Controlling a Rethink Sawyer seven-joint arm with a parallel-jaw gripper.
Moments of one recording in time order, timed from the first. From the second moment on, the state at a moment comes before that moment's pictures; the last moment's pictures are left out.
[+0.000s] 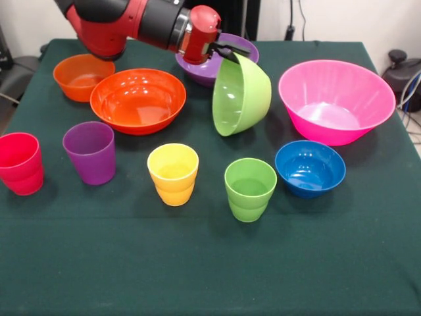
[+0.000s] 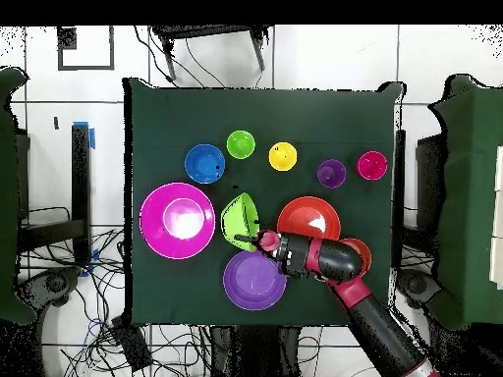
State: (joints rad) arm -1.50 0.25 0.91 1.89 -0.38 0.73 1.65
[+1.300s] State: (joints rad) arm -1.50 0.25 0.93 1.87 -0.37 0.76 1.65
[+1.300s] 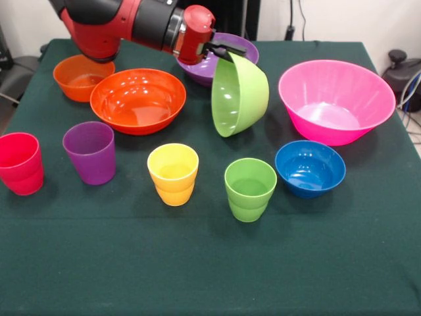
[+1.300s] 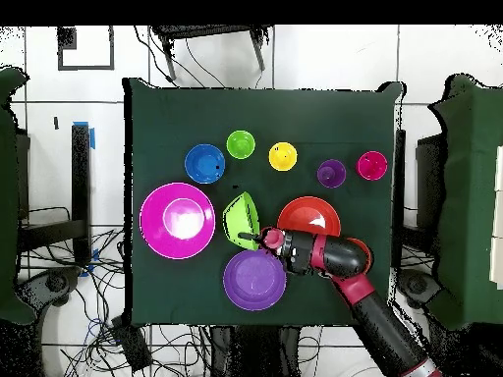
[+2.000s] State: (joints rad) arm -1.50 0.24 0.94 1.87 -0.37 0.76 1.65
